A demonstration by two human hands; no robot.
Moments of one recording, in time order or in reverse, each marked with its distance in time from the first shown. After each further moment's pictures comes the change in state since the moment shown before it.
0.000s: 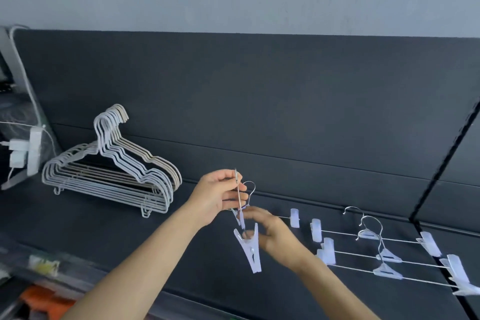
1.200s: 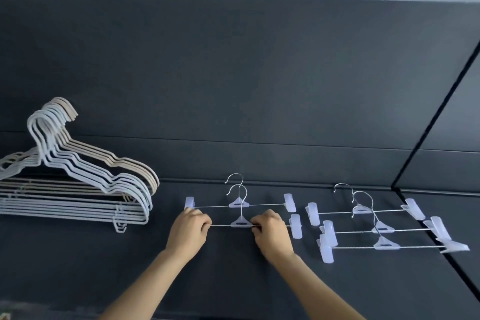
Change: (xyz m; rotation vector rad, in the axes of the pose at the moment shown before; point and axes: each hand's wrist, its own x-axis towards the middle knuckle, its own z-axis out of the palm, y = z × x) left_hand 0.061 -0.124 -0.090 1.323 0.003 0.404; right_hand 0.039 0.075 0.044 -0.495 0.342 0.462
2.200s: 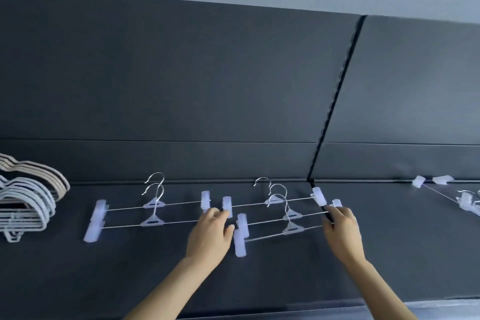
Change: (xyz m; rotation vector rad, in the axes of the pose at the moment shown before) left_hand -0.006 0.229 0.065 -0.075 -0.050 0.046; right_hand -0.086 0.237 -0.178 -0.016 0.442 0.374
